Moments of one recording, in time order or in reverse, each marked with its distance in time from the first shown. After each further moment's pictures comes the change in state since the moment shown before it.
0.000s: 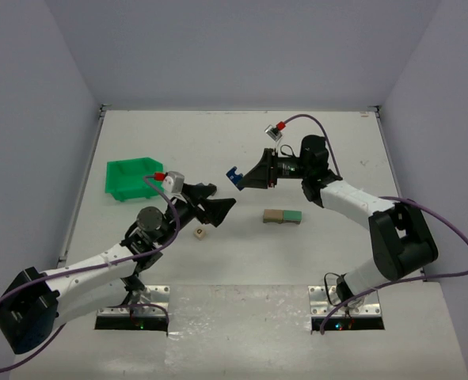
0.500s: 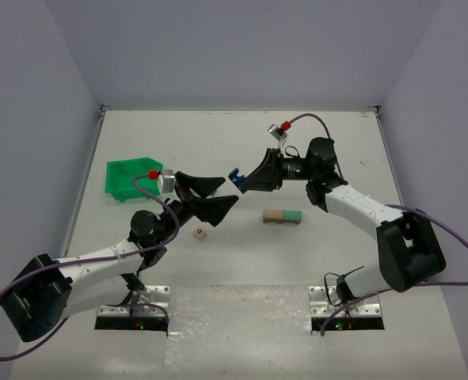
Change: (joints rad) left arm 0.000 0.107 0.002 0.382 0.117 -0.089; right arm 0.000 -0.074 -0.033 0.080 -0.057 0.069
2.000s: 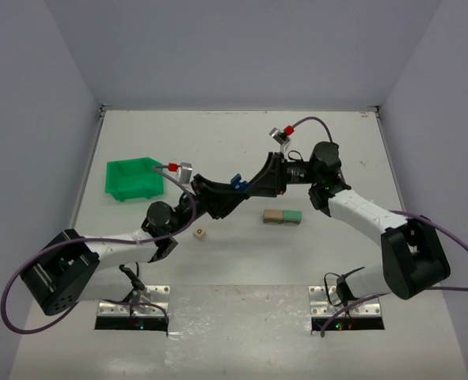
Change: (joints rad) left arm 0.000 0.236 0.063 0.103 0.070 -0.148; right arm -0.001 -0.049 -0.049 0.052 -0.054 0.000
